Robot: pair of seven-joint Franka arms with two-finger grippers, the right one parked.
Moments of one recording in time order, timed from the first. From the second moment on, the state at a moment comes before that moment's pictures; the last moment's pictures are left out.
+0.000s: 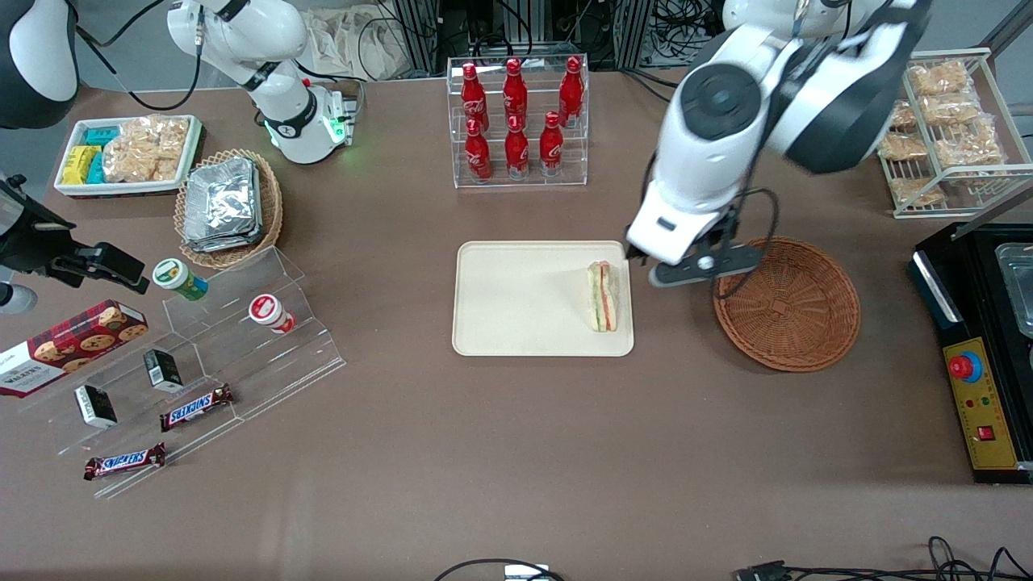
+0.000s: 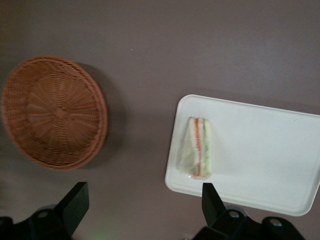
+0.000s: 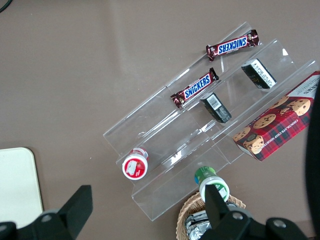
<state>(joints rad) 0.04 0.18 -0.62 -1.56 0.17 1.59 -0.72</state>
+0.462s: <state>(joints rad) -0.07 -0.04 -0.21 -1.66 0.04 1.56 -0.50</state>
